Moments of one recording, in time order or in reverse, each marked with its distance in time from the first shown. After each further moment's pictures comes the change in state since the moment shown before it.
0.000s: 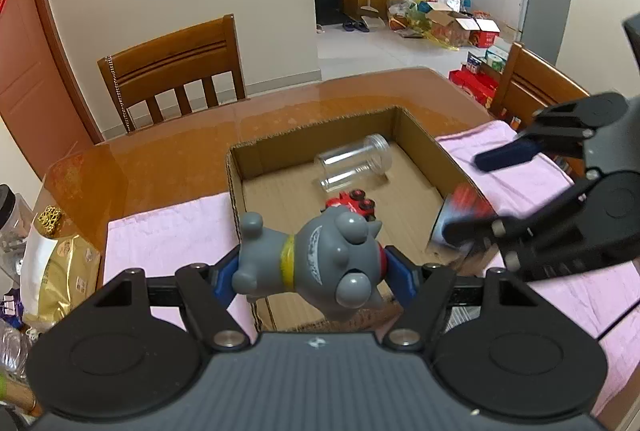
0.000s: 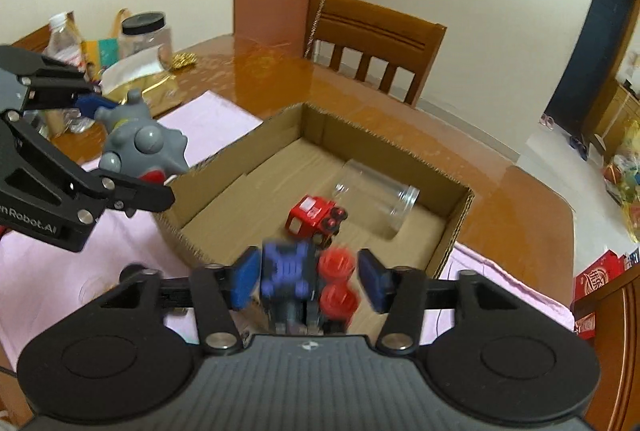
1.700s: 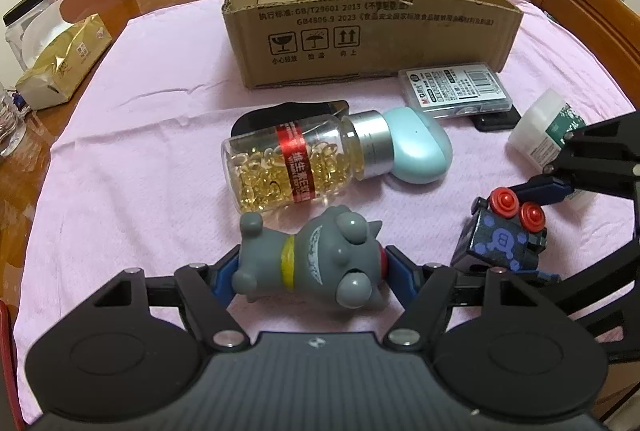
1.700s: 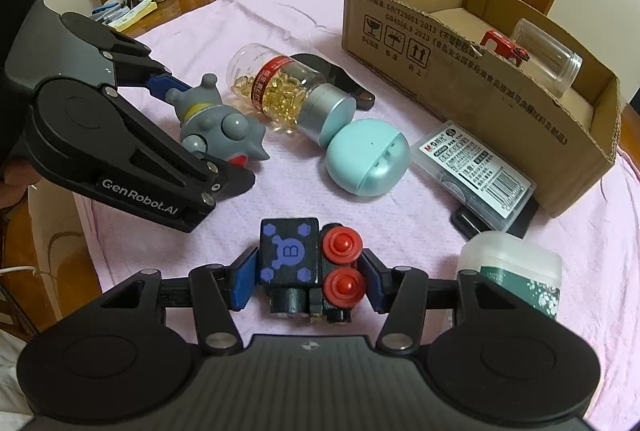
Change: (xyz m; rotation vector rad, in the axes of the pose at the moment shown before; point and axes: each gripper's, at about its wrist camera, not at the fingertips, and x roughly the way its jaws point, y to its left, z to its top) left arm 0.012 -0.064 -0.186 -0.180 0.217 0.117; right arm 0.018 0.110 -0.155 -0.174 0.170 0.232
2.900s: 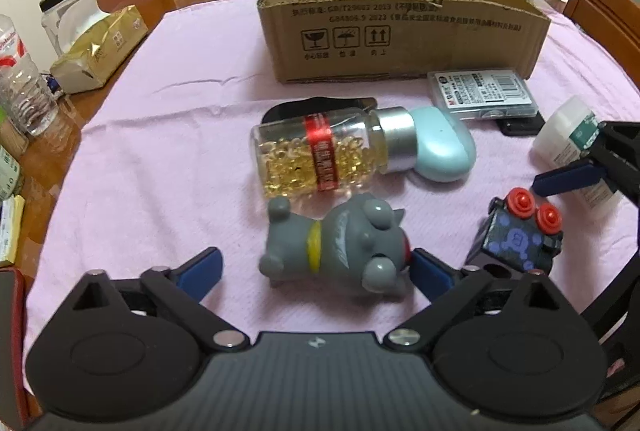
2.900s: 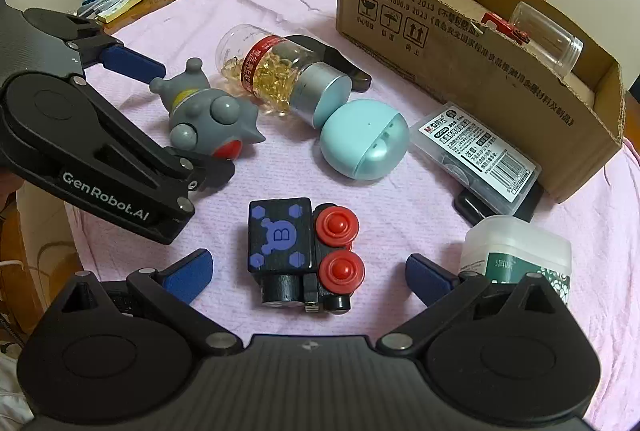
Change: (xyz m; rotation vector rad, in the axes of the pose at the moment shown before) left arm -0.002 -0.003 -0.008 -0.069 -0.017 0.089; right arm 0.009 0.000 -0.005 0.017 0.036 -0.012
